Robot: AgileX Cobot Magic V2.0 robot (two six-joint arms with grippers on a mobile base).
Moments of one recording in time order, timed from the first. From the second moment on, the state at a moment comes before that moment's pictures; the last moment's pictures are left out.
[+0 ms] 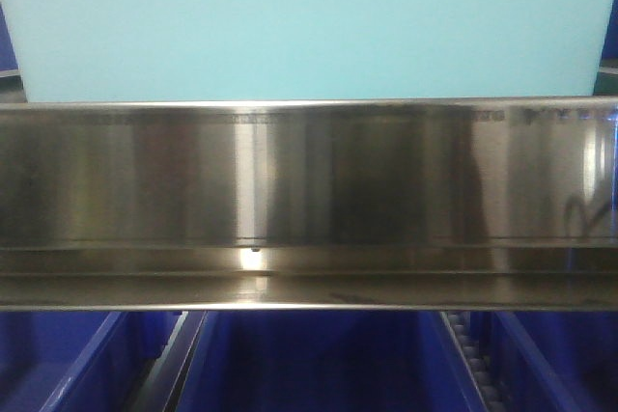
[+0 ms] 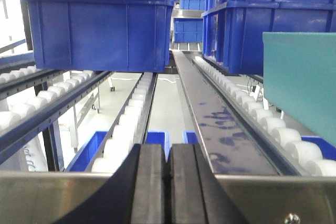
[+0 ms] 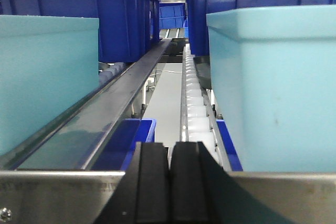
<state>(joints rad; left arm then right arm) 0.00 0.00 0.00 0.05 0.06 -0.03 0.09 0.00 0.00 0.07 0.12 0.01</state>
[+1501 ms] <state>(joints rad) -0.09 0.49 -0.77 -0.02 0.40 -0.03 0.12 0.36 -0.67 0.08 0.31 0.01</state>
